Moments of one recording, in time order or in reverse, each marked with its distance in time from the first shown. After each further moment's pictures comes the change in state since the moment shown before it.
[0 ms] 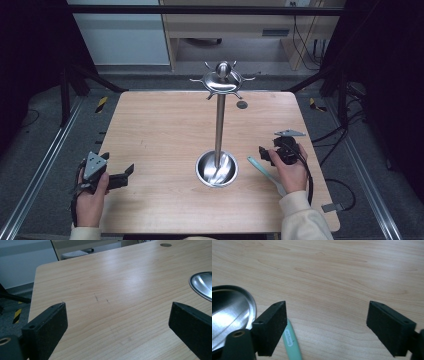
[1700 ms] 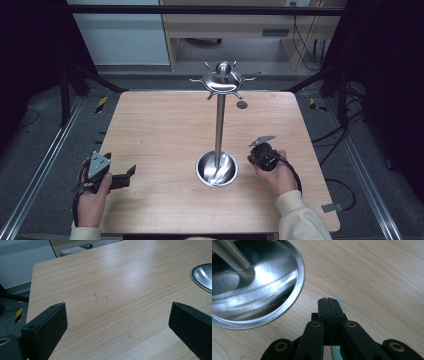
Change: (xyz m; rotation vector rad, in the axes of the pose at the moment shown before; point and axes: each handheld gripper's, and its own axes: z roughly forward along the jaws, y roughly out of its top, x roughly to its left) left arm -0.003 0.001 0.005 0.034 -0.006 0.038; right arm 0.048 -0.007 0.022 0.179 0.199 -0.318
